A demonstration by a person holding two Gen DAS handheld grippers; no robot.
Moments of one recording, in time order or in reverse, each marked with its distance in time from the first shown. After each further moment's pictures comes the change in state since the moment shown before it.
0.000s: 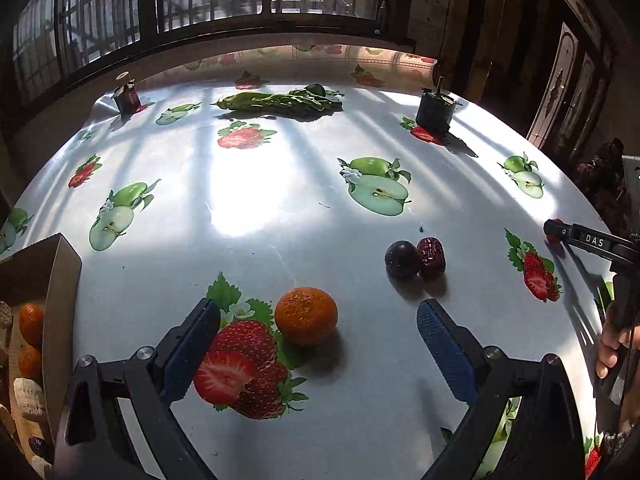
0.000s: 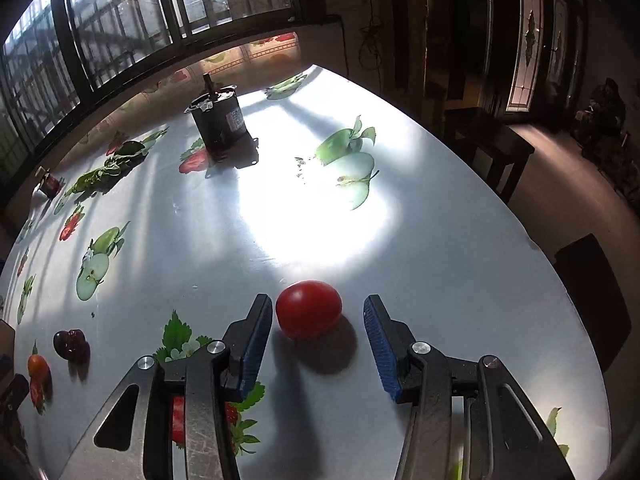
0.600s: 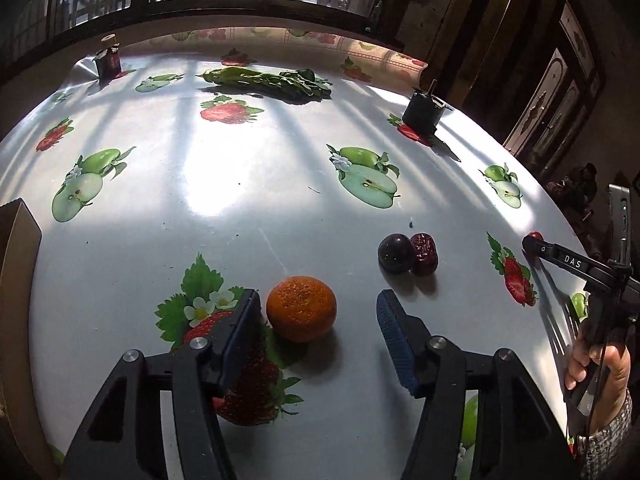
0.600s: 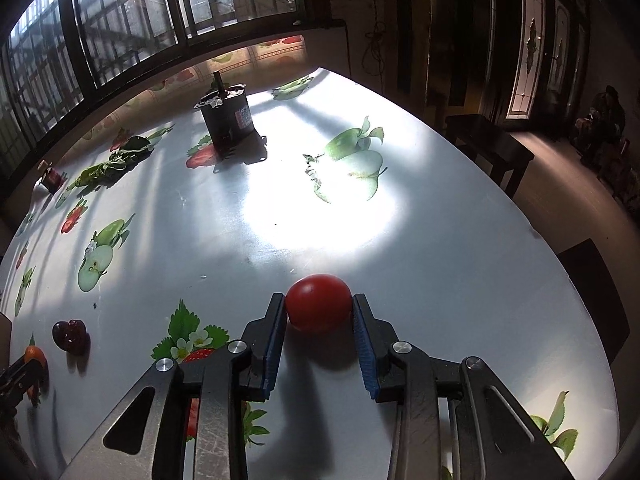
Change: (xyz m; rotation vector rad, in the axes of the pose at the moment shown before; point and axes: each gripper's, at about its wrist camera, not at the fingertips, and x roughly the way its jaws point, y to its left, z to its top) left arm 0.014 0.020 -0.004 -0.079 0.021 -0.148; right arm -0.003 0.009 -0.010 -0.015 -0.016 -0.010
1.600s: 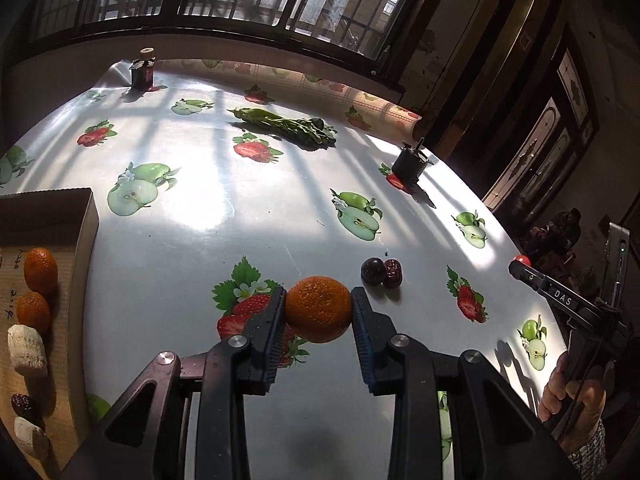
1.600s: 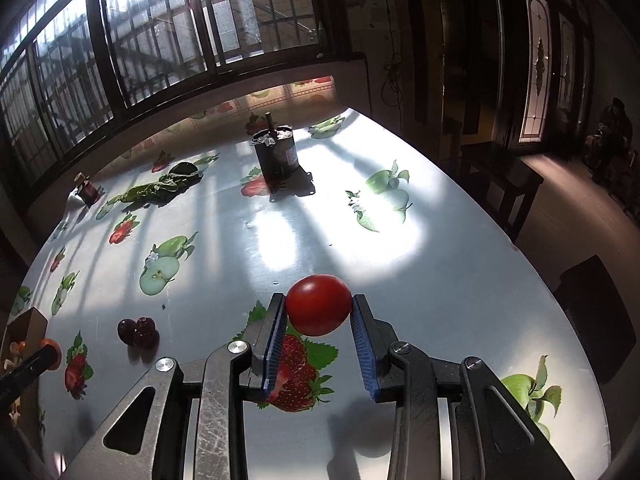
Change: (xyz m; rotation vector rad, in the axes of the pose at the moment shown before) left arm -0.093 0.026 -0.018 -0.118 -0.135 -0.061; right arm -0.080 0.042 -0.012 -0.061 -0.132 0.092
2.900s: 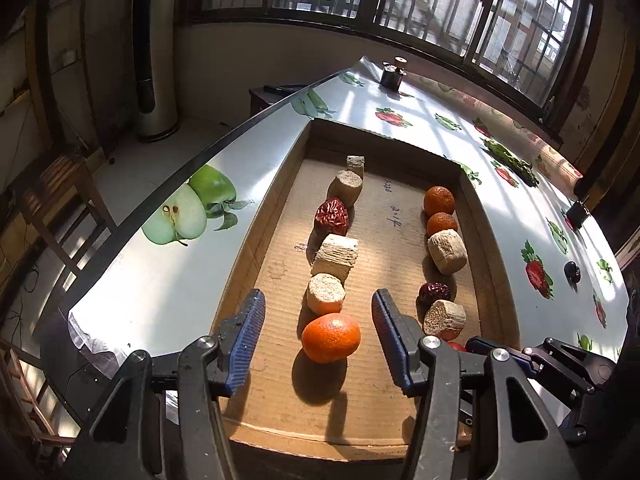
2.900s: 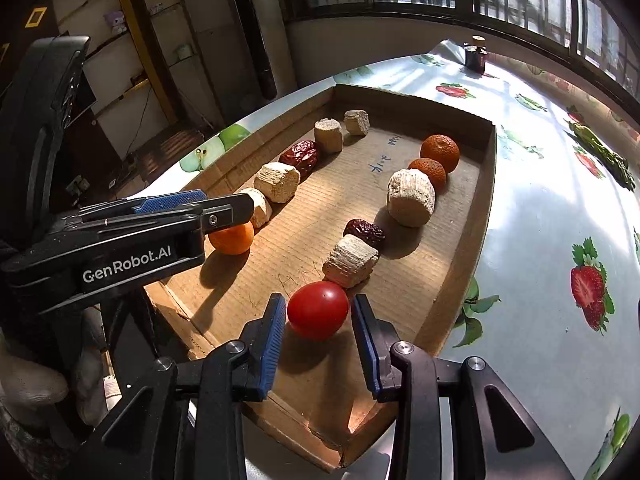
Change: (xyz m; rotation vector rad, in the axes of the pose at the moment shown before) left arm -0.170 0.191 -0.081 -0.281 -0.049 0.503; right arm -0.052 0.385 -0.190 -0.701 0.287 0.683
